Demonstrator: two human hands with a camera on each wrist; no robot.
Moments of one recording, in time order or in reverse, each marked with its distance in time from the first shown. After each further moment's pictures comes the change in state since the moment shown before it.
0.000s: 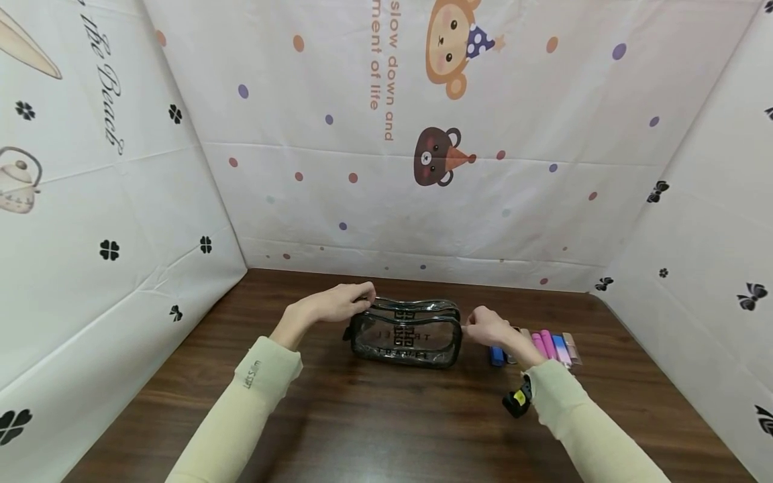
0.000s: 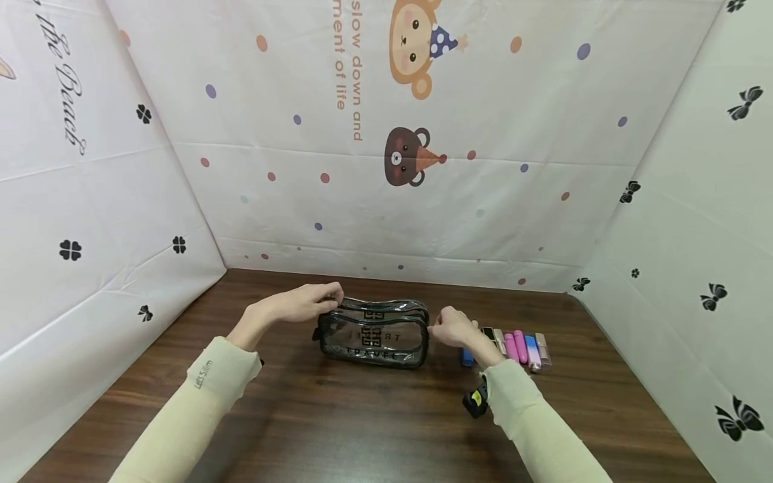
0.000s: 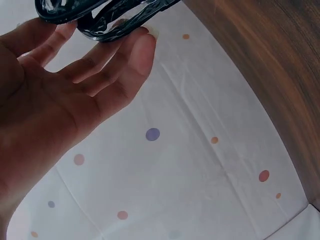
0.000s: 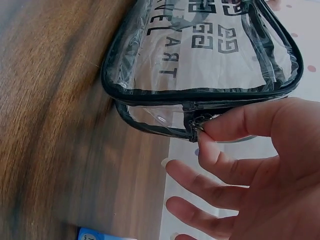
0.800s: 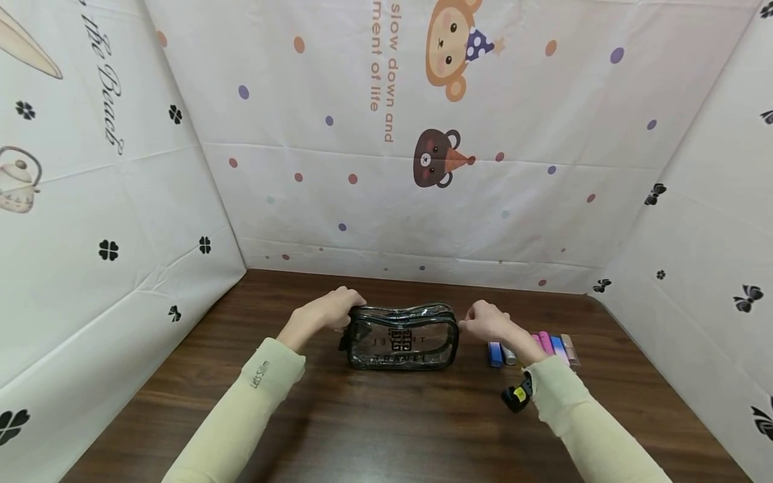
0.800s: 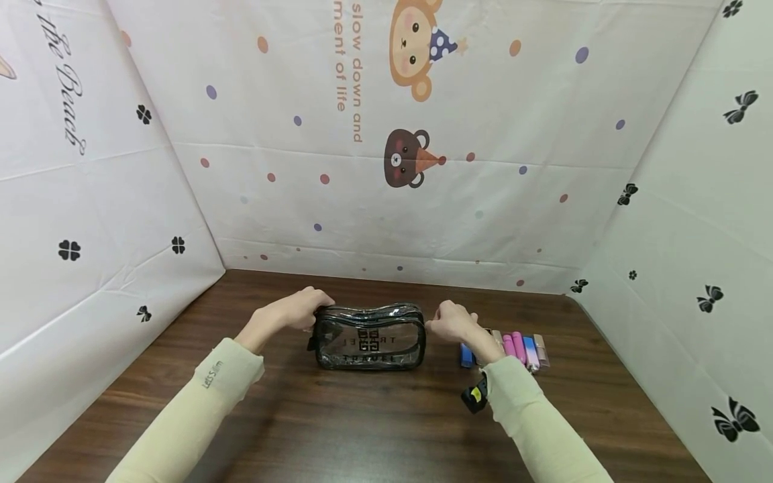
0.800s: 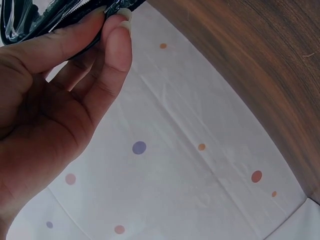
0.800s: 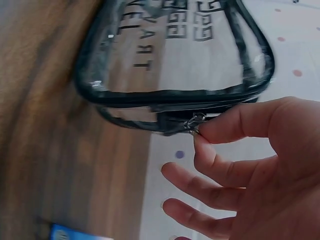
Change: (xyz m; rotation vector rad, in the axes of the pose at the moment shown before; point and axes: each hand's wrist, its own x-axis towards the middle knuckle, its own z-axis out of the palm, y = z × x) left_hand 0.005 -0.008 0.013 0.076 0.011 -0.152; right_hand -0.006 -0.016 -0.014 -0.065 0.034 0.009
